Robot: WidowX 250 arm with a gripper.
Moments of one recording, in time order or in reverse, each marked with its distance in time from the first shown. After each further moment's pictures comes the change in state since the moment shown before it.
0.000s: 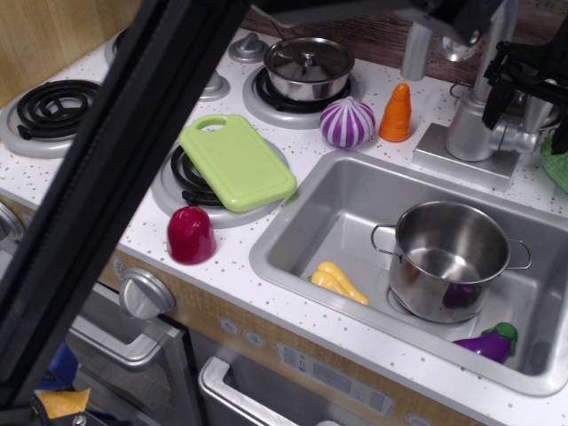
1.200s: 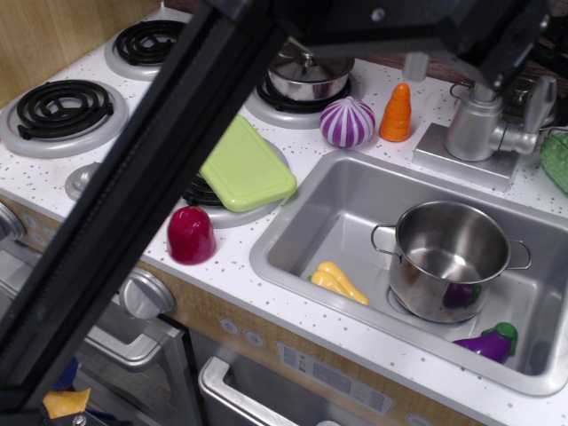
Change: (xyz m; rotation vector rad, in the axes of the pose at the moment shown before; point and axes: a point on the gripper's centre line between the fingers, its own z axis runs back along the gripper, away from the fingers) arm 0.028 0.002 0.013 0.138 -0.166 -0.003
